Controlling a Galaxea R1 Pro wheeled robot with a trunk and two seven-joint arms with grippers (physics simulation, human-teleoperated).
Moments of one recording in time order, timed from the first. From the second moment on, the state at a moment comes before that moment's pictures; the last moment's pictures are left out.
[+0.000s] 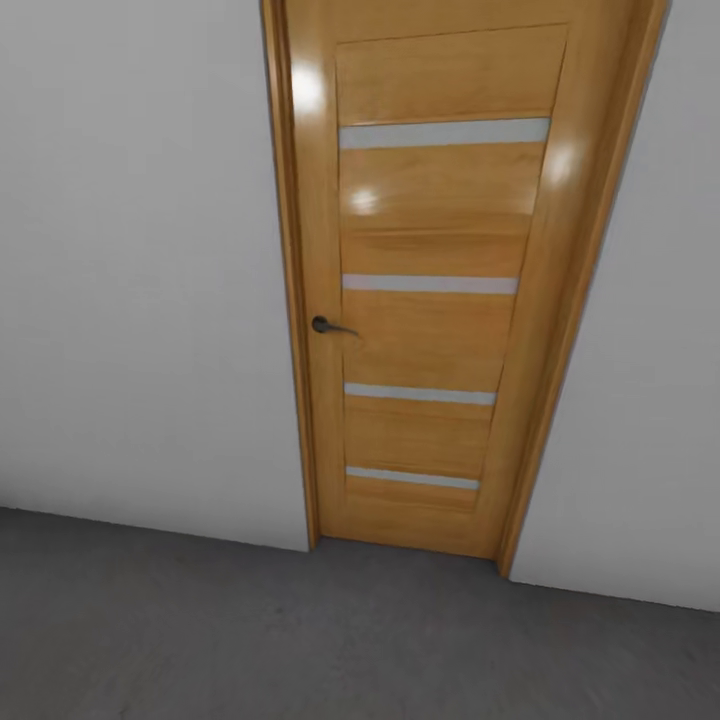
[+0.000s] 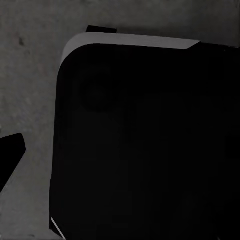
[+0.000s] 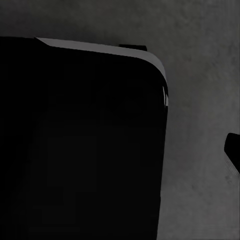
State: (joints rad) left arm 0.00 -0.02 0.02 -0.07 0.12 -0.03 0.01; right arm 0.00 0.00 0.03 0.01 0.03 -0.20 -0.03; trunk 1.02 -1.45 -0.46
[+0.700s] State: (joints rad) left arm 0.00 -0.02 0.02 -0.07 0.11 -0.04 0.01; right arm 0.00 0.01 0.02 0.01 0.03 -0.20 -0.03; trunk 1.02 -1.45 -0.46
